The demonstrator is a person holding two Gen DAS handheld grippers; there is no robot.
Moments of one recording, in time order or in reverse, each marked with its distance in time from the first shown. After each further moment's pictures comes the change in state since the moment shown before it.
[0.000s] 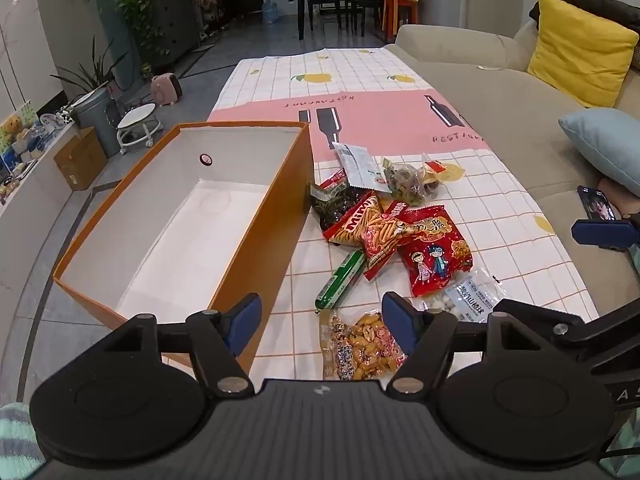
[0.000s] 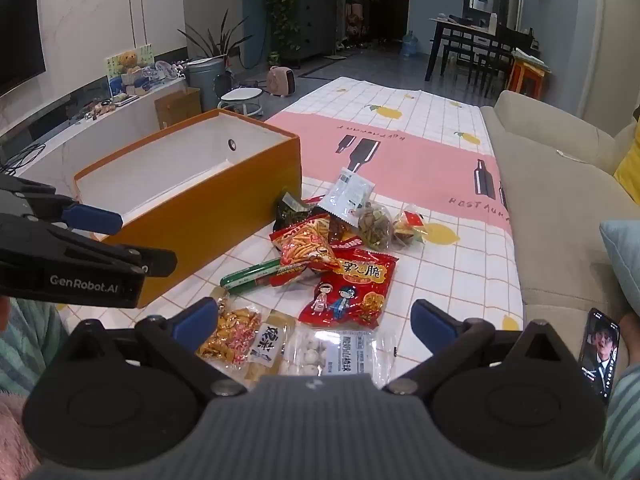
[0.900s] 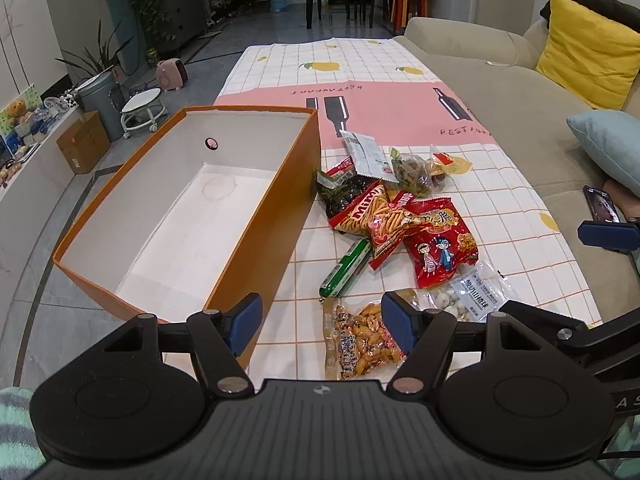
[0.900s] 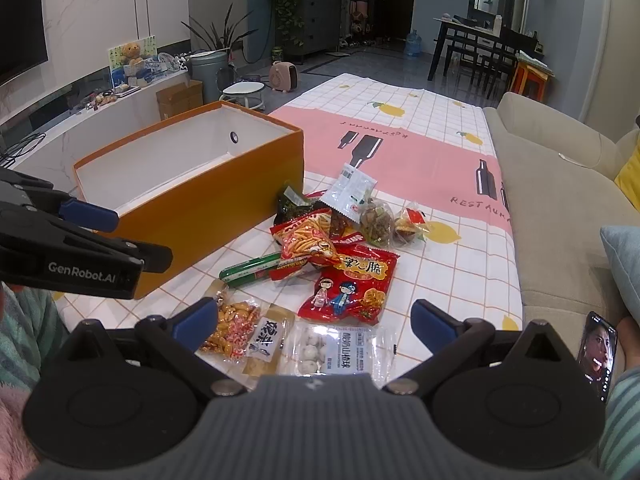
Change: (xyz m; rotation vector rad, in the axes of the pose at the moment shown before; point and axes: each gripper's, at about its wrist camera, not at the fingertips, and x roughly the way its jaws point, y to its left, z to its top) left arm 0.008 0.005 -0.005 -0.035 0.039 -0.001; right arm -0.001 0.004 -0.001 -0.020 0.006 -0.006
